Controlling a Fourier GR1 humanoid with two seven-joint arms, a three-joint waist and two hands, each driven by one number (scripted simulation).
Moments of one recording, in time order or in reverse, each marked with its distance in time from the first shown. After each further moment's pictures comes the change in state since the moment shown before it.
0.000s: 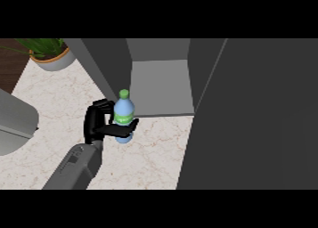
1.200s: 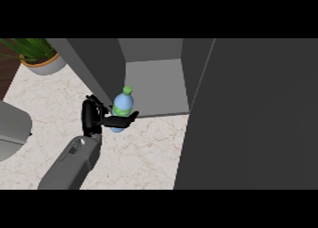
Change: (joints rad) left arm -0.079 0.032 -0.026 0.088 -0.109 0.276 -0.021; right arm 0.059 -0.052 -0.014 -0.016 -0.062 0.046 -0.088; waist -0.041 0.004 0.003
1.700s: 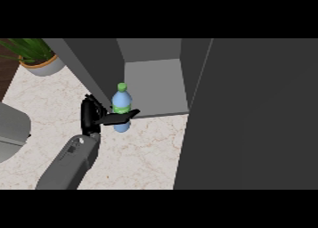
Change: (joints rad) left arm -0.010 0.015 -0.013 0.012 -0.008 0.007 0.016; right arm 0.006 -0.001 0.001 0.002 -0.010 0.008 -0.018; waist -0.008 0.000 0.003
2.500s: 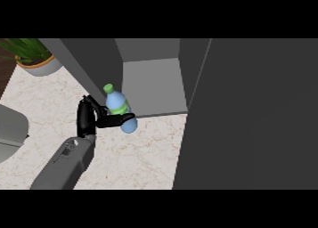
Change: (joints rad) left arm 0.027 0.030 -0.006 -0.032 0.035 -0.119 -0.036; right arm 0.005 -0.010 -0.016 0.000 -0.013 0.019 -0.013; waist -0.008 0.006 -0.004
